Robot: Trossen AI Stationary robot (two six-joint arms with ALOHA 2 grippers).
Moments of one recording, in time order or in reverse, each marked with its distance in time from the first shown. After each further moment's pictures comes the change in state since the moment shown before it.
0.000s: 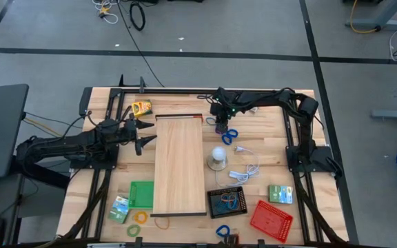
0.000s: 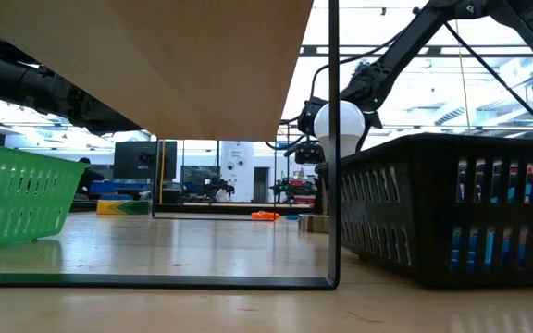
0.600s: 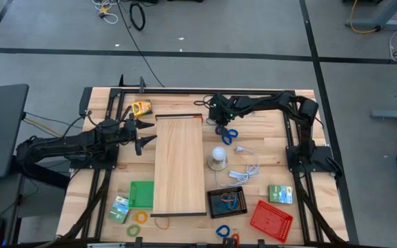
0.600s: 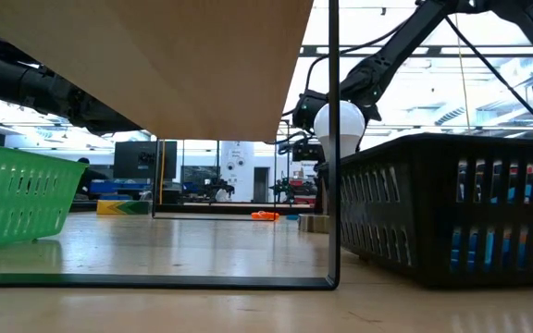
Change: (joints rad) left arm 0.000 0.000 0.000 0.000 0.000 0.002; right arm 0.067 -0.023 -0.002 -0.021 0.137 -0.004
